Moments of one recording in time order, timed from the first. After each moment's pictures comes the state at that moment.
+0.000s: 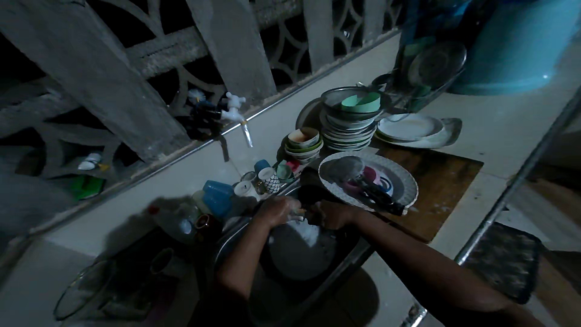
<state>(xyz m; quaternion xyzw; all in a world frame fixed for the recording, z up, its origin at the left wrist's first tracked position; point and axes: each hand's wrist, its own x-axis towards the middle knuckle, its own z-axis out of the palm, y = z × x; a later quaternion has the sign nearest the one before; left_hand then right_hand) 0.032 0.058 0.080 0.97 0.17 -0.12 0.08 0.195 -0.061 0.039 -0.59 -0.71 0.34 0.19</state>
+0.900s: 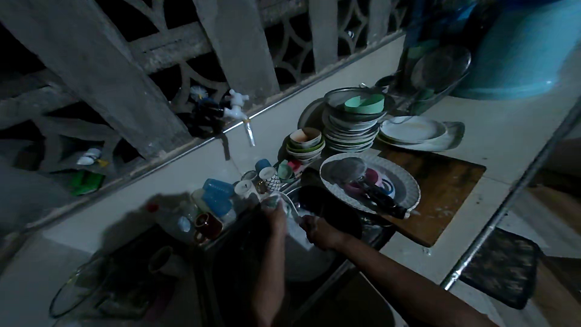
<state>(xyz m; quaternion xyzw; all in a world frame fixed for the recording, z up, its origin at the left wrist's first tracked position) 0.051 0.056 -0.018 0.54 0.51 0.46 0.49 0.143 -0.064 0.005 -0.67 -0.52 0.44 0.30</state>
